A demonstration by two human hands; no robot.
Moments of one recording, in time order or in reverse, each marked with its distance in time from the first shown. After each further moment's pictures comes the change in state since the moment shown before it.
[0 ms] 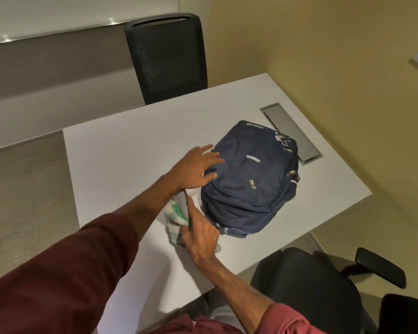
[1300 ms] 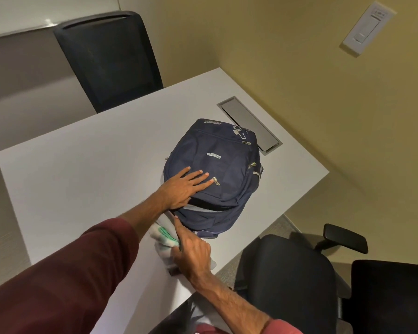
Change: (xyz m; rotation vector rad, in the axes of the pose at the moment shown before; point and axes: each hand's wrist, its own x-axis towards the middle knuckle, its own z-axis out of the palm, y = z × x) left_hand 0.045 0.032 0.086 0.591 -0.267 0.341; right_hand -0.016 0.063 -0.040 -0.074 -0.146 0.106
